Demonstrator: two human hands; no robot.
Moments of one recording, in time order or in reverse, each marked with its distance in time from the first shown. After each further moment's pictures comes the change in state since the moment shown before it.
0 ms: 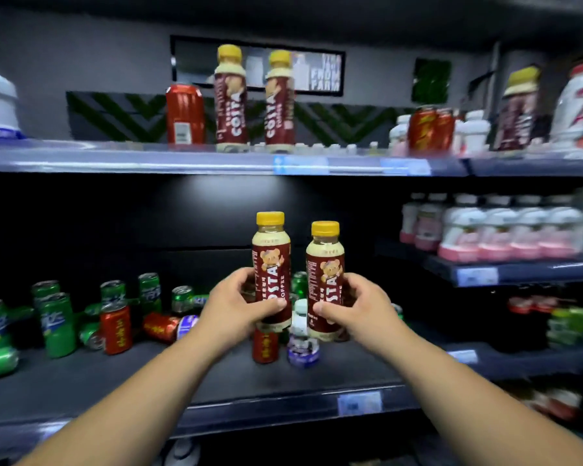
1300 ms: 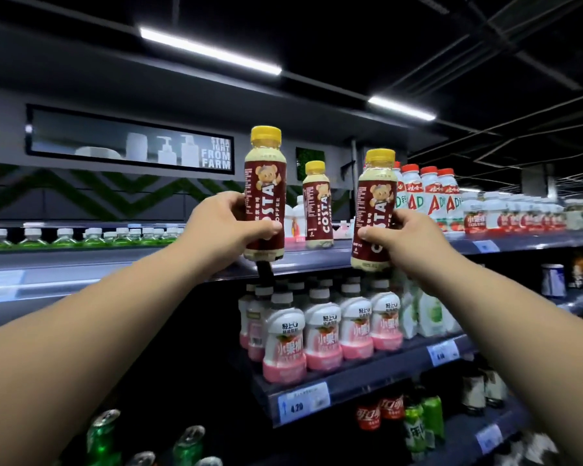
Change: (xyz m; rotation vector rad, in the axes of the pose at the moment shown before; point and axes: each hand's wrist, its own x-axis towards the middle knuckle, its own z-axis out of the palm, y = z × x) left_hand 0.217 0.264 0.279 0.011 -0.062 0.426; right_hand 0.130 -0.004 -0.430 -0.106 0.556 -0.121
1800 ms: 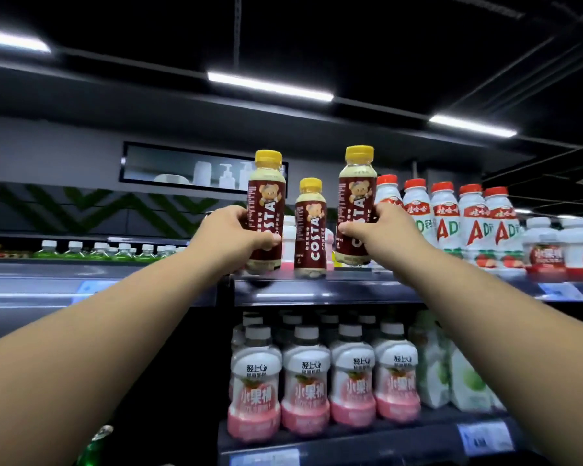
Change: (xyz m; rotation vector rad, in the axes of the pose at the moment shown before) left_hand 0.052 0.009 0.076 0.211 0.185 -0.117; right_hand 0.116 0.030 0.002 0.046 -0.185 -0.154
